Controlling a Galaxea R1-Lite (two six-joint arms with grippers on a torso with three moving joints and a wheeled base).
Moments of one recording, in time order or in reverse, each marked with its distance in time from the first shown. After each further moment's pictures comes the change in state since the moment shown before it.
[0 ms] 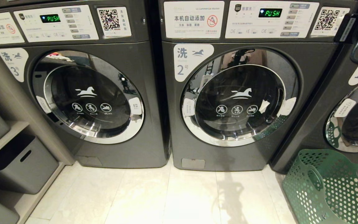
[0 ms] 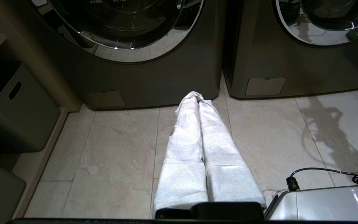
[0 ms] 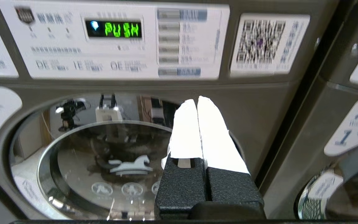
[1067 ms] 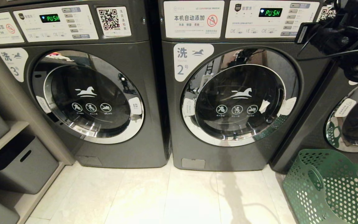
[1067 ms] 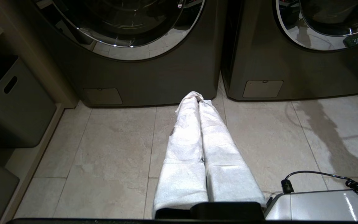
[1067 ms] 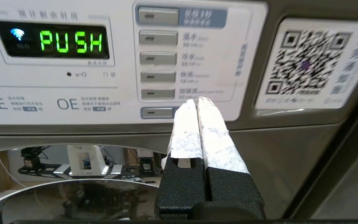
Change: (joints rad) left arm 0.000 0.000 0.000 -0.001 0.006 -0.031; right arm -0.041 0.473 -0.522 -0.015 0.013 -0.010
